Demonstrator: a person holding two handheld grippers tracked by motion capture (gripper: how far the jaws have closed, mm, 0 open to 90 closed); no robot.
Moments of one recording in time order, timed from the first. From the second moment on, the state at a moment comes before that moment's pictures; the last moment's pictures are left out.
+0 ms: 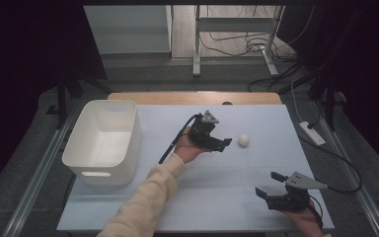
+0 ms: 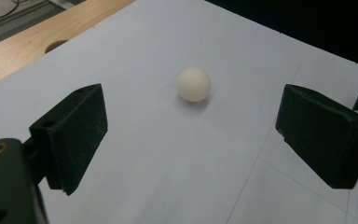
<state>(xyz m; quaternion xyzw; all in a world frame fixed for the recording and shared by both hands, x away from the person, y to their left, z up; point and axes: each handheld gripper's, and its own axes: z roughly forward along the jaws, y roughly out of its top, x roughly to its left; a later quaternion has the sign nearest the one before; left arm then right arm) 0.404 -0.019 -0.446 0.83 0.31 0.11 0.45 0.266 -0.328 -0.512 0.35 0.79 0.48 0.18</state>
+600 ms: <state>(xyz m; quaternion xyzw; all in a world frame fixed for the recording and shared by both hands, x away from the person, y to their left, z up) 0.407 -0.034 -0.449 0.84 0.30 0.10 0.45 0.265 -0.329 -0.511 0.35 0.78 0.48 0.18</state>
